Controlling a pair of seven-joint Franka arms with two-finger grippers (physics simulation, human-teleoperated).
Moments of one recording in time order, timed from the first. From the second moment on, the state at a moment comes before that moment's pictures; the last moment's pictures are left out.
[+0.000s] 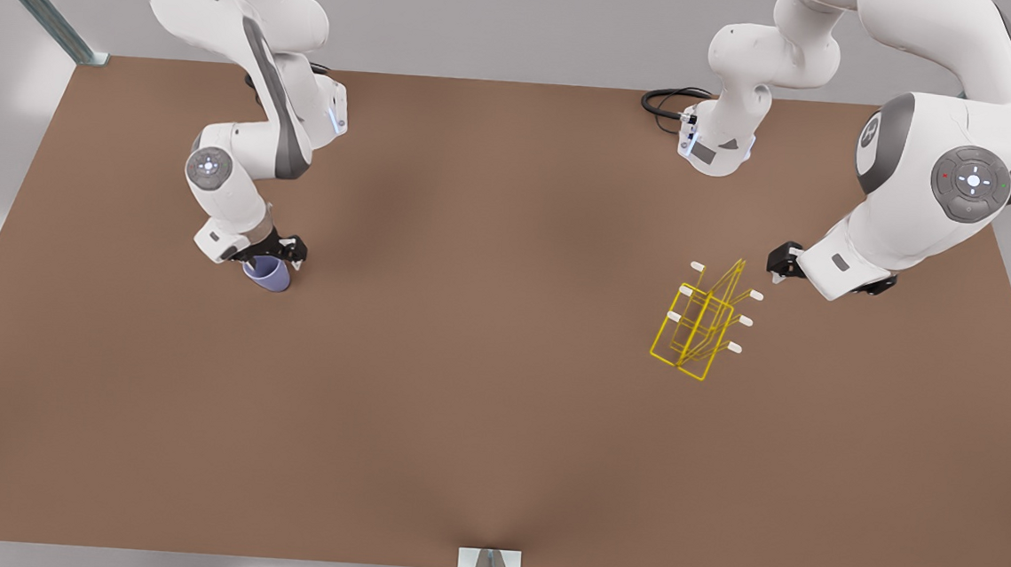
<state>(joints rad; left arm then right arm) -0.10 0.16 -0.07 -1.41 0.06 1.44 0.04 0.04 -0.04 0.08 -2.56 -0.05 2.56 0.08</state>
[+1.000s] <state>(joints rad) -0.10 0.16 -0.07 -1.41 0.06 1.43 0.04 0.05 0.10 0.08 -2.56 -0.06 2.61 0.08</state>
